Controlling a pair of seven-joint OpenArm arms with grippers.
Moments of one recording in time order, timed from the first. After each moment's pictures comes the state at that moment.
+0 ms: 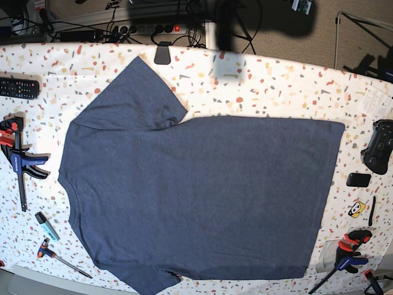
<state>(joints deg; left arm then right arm) 42.9 0.4 -17.7 78.7 15.7 -27.1 2.4 -49.4 19.6 -8.2 86.2 3.8 17.5 -14.5</state>
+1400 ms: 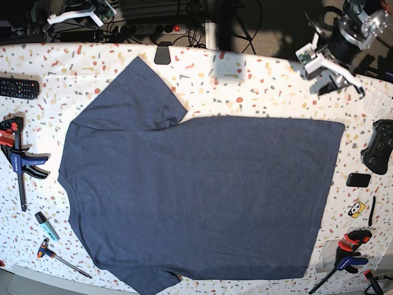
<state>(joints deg) 35.5 -24.5 -3.6 117.9 34.7 -29.8 11.8 -62.7 40.1 -8.3 125.6 -16.0 -7.8 -31.9</state>
